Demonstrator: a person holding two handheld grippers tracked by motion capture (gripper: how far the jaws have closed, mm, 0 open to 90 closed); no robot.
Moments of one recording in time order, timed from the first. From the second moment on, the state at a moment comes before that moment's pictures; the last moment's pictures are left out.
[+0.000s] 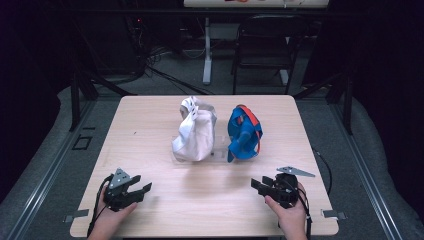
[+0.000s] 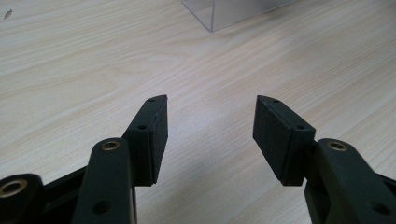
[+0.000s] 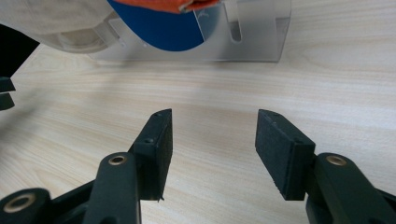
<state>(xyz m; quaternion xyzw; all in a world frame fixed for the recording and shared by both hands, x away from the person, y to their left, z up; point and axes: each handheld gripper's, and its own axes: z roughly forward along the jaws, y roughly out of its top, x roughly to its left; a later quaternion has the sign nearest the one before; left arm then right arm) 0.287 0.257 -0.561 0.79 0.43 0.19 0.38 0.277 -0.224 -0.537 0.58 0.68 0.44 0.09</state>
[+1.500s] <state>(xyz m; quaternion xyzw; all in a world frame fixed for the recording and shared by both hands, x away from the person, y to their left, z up) 0.297 0.238 -0.567 0.81 0.41 0.17 0.39 0.273 -0.210 -0.554 0.56 0.70 0.43 0.10</state>
